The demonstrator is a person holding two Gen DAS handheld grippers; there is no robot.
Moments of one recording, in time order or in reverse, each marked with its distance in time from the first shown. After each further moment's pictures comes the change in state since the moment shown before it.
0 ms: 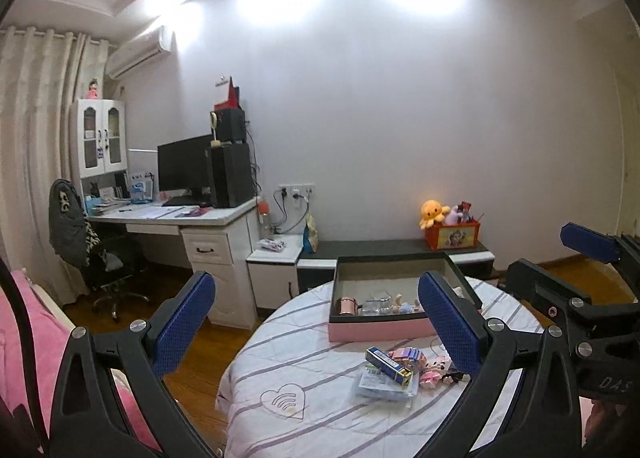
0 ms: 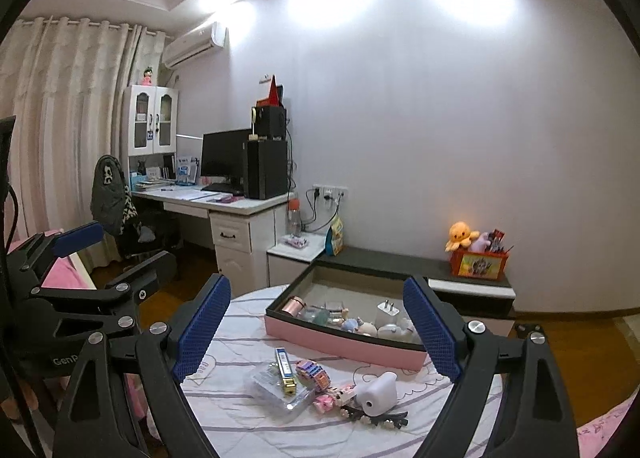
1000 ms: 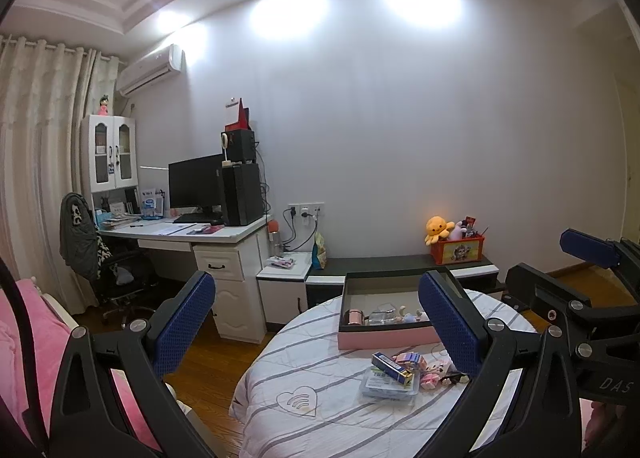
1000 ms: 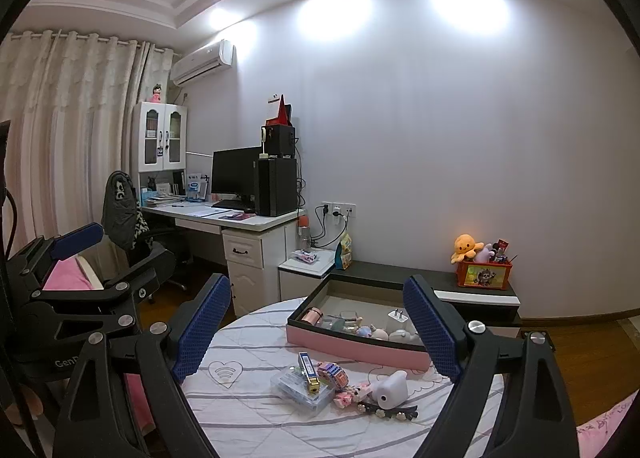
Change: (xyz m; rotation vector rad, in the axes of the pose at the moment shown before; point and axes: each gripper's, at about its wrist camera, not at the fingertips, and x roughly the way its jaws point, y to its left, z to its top) left arm -0.042 0.004 0.006 0.011 -0.063 0.025; right arm -0.041 0.017 0.001 0.012 -0.053 0.023
